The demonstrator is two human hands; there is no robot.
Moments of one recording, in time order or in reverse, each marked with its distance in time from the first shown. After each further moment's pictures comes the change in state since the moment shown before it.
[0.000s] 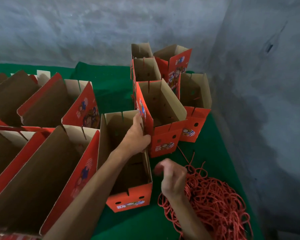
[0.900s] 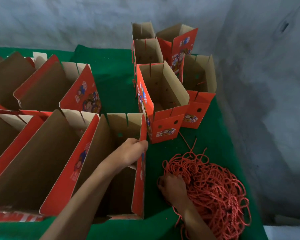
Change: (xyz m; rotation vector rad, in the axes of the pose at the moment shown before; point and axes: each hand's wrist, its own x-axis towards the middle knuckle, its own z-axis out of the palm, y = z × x) left_hand -0.067 -0.019 0.006 -0.039 -0.245 -0.411; right_hand -0.092 0.091 -0.029 -0.951 -0.967 0.367
